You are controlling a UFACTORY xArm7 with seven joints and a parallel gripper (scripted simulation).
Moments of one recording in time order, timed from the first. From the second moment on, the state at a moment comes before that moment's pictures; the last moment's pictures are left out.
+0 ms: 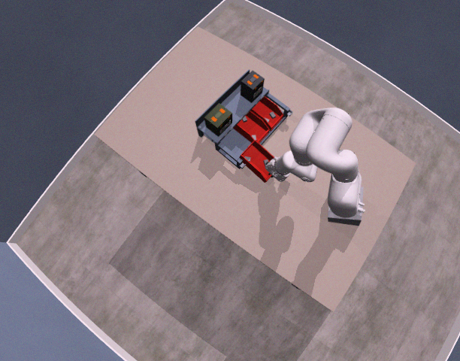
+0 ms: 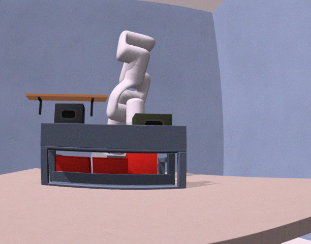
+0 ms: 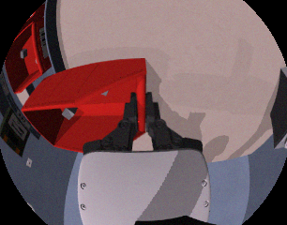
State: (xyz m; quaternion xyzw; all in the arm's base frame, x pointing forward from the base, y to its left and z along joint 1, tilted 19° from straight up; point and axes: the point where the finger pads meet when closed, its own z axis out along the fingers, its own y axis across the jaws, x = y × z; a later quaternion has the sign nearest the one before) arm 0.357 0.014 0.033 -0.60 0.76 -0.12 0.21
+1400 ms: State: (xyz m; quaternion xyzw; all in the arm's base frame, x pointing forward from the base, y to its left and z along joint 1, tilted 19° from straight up) arm 0.352 0.013 0.048 -0.60 0.76 -0.12 0.21
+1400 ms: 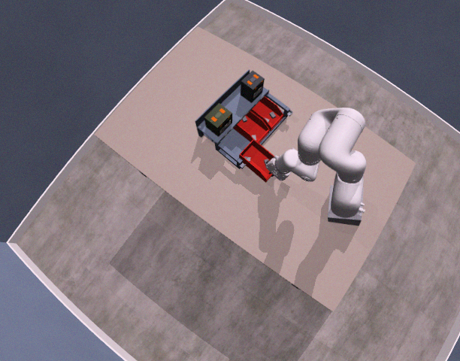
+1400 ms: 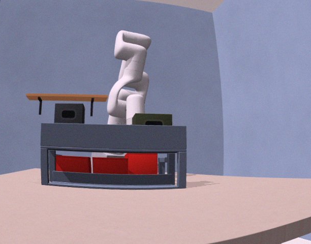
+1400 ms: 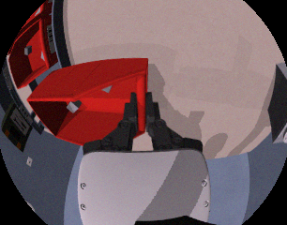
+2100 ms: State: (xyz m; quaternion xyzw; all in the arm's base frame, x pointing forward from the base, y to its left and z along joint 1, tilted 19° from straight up) arm 0.347 0.011 0.062 -0.60 0.76 -0.12 0.21
